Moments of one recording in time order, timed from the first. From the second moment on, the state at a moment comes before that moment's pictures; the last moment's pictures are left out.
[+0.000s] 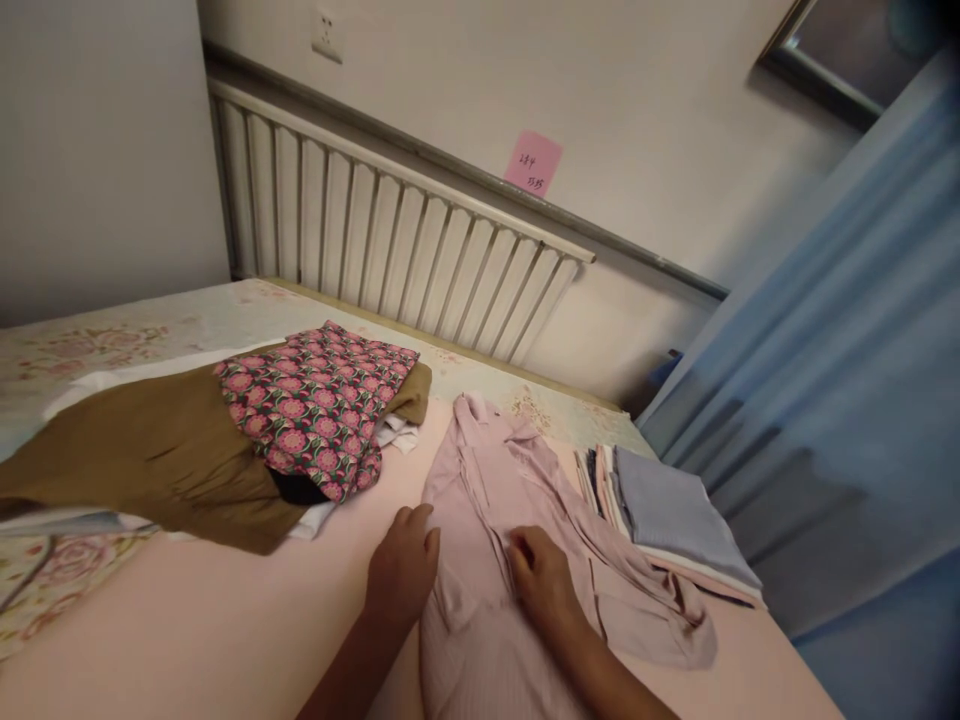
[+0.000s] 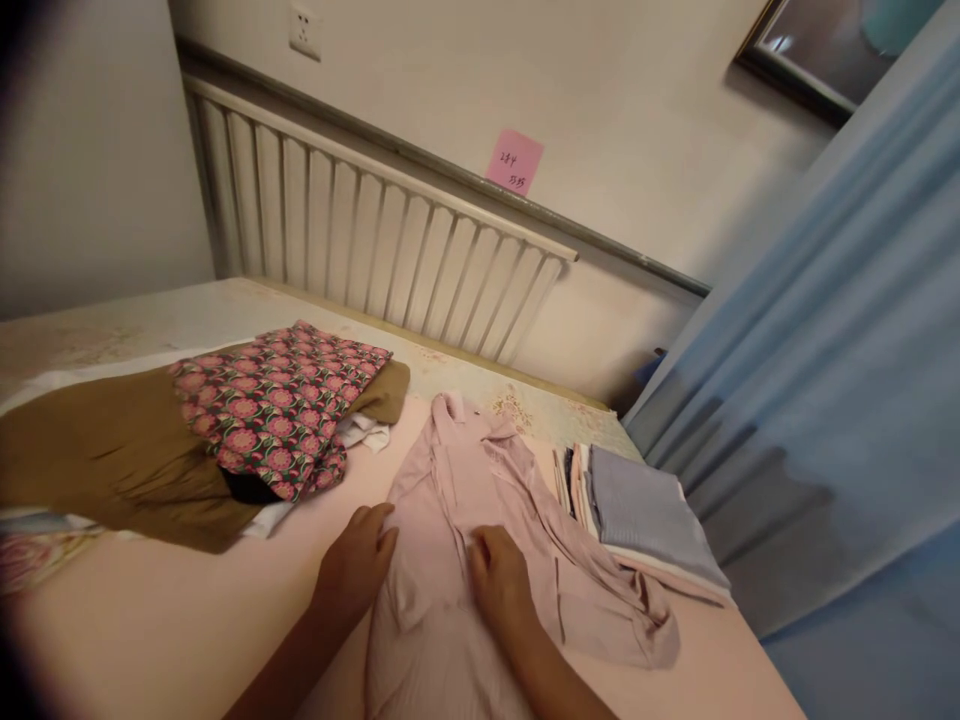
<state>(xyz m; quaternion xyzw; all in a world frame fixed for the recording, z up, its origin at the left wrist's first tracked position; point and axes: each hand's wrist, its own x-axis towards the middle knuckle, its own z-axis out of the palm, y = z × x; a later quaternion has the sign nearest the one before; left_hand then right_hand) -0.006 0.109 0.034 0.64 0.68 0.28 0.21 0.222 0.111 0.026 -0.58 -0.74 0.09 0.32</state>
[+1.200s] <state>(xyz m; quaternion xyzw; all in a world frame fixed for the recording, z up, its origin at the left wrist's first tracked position) -0.004 0.106 0.029 0.65 0.71 0.21 0.15 0.220 0.087 -0.002 -0.54 -0.77 -0.02 0.34</state>
